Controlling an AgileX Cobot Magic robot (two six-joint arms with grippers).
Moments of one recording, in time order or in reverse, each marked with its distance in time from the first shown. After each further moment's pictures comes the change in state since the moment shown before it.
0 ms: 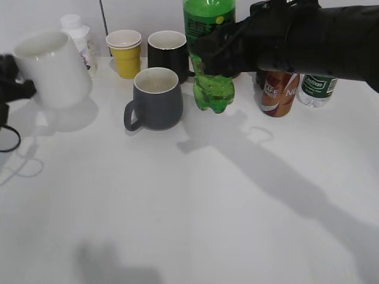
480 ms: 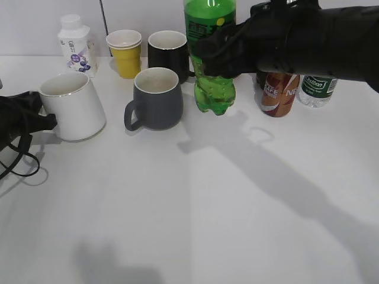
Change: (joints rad) left arm 0.015 0.322 -0.043 0.023 -0.120 0.004; right arm 0.000 0.000 0.000 0.017 0.012 0.001
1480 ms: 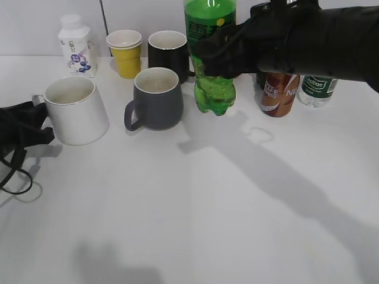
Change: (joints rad) left arm 0.000 -0.018 0.077 0.041 -0.037 -0.012; right arm 0.000 0.000 0.000 0.000 0.004 0.000
